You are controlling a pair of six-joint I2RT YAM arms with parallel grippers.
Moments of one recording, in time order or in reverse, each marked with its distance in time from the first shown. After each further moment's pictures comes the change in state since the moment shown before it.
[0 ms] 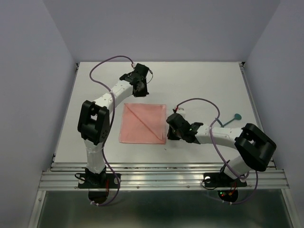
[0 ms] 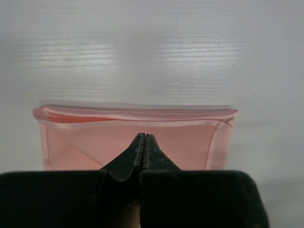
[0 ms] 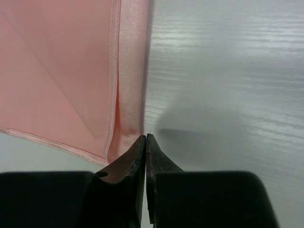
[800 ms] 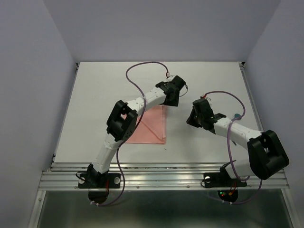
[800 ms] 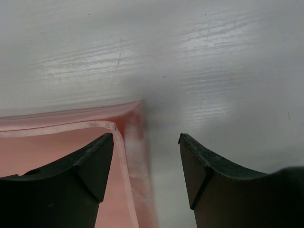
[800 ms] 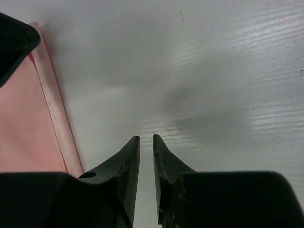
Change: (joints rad) left arm -0.302 0.333 0.363 -0.121 -0.167 -0.066; right arm -0.415 -0.171 -0.047 -0.060 -0.060 -0.070
